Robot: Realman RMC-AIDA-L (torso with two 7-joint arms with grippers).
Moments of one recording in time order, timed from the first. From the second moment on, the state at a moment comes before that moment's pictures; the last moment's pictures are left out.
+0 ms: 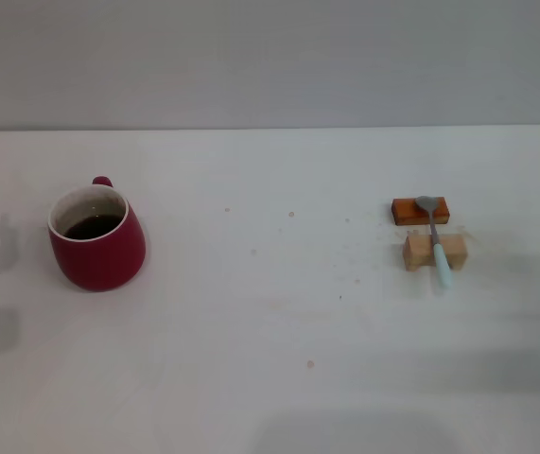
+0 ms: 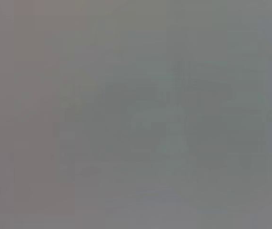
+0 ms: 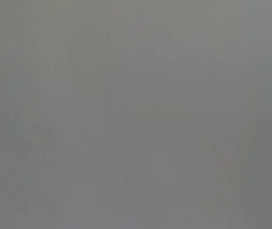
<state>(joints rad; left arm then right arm) -0.39 -2.06 -1.01 -0.13 2.21 1.07 0.16 0.30 2.08 1.18 0.28 -2.46 -1.18 0.00</state>
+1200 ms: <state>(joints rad) -0.48 -2.06 -0.75 -0.08 2.21 0.94 0.31 0.29 2.08 1.18 0.28 -2.46 -1.18 0.00</state>
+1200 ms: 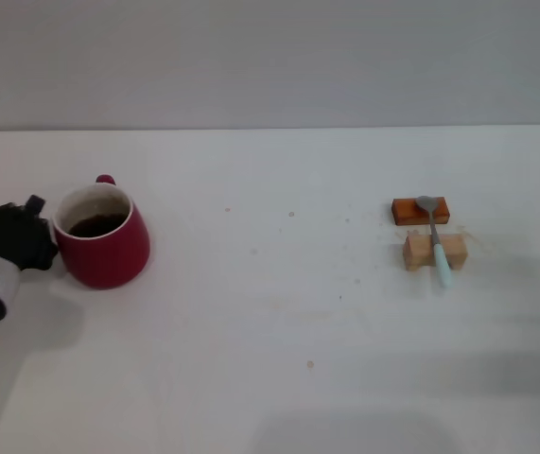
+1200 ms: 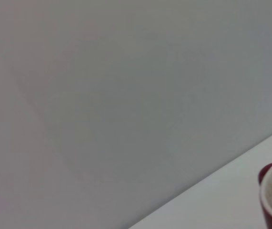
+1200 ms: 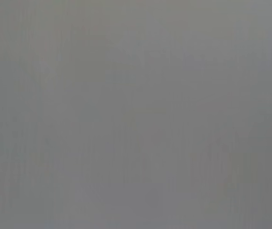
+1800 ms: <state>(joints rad) -0.51 -2.07 -0.66 -0.12 2.21 0.91 0.34 0.30 2.08 1.18 0.27 -2.46 -1.18 0.00</state>
